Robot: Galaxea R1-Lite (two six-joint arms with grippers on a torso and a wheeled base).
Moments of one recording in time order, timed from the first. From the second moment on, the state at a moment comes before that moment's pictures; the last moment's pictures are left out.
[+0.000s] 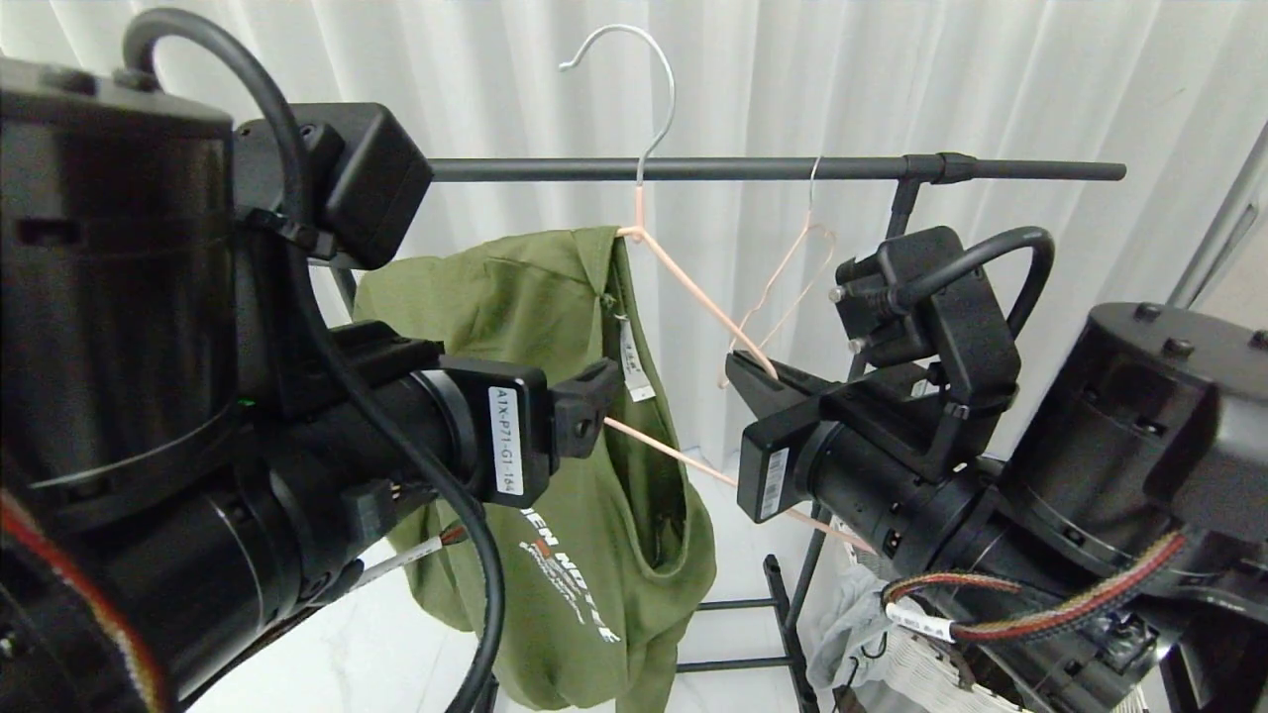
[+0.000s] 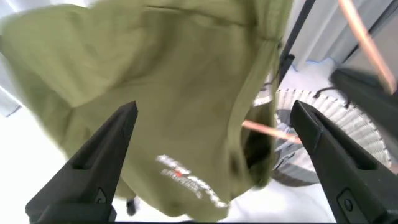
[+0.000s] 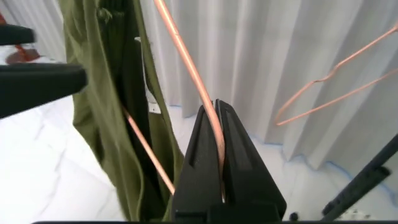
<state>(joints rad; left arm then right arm) -1.01 1.38 -1.05 0.01 0.72 -0.18 1.11 1.65 -0.83 -0.91 -0.48 -0.03</state>
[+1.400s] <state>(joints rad) -0.45 1.35 -0.99 0.00 -0.47 0.65 1.03 1.41 -0.55 -0.92 -0.29 -0.21</state>
